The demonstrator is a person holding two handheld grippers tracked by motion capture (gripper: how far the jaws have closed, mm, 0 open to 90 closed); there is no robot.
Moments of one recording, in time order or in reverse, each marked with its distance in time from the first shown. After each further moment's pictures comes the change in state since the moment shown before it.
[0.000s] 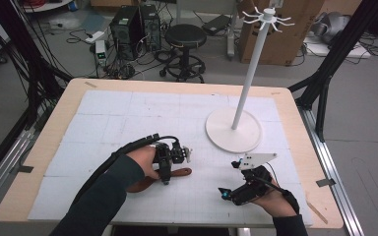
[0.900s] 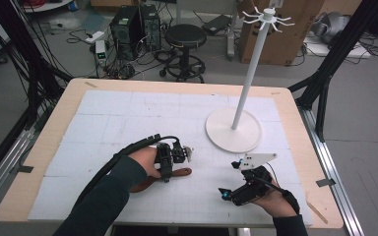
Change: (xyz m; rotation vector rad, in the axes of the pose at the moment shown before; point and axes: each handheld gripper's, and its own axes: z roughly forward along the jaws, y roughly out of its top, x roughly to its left) left arm 0.001 0.004 0.003 0.008 0.005 -0.034; right arm 0.000 -0.001 0.000 0.006 0.000 0.002
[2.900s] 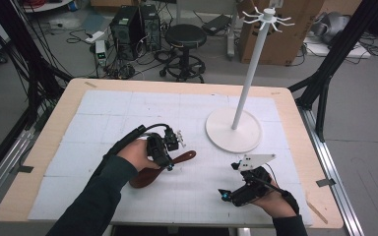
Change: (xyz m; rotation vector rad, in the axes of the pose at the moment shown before) left arm 0.010 -0.026 -0.047 -0.345 -0.009 -0.032; right arm 0.000 -0.003 0.003 0.015 0.003 -0.001
